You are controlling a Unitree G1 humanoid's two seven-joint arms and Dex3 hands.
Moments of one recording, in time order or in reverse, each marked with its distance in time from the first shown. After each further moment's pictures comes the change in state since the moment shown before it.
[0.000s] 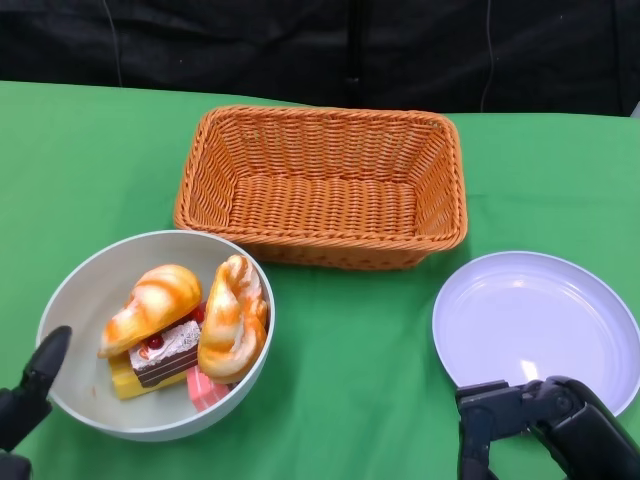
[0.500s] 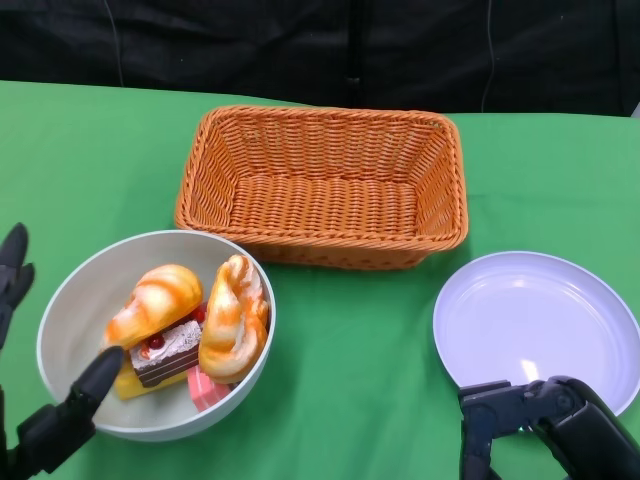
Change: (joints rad) left arm 0.040 -0.076 -0.047 0.025 0.036 -0.259 0.023; right arm -0.005 0.002 -0.004 0.022 -0.003 -0.005 -0.007
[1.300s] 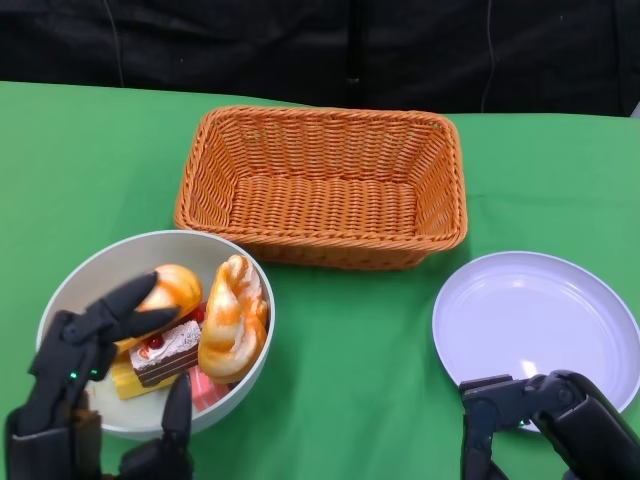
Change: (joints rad) left arm 0.026 -0.143 -0.171 0.091 -0.100 -0.344 -0.024; right arm -0.018 0.000 -0.009 0.012 -0.002 0.000 0.000
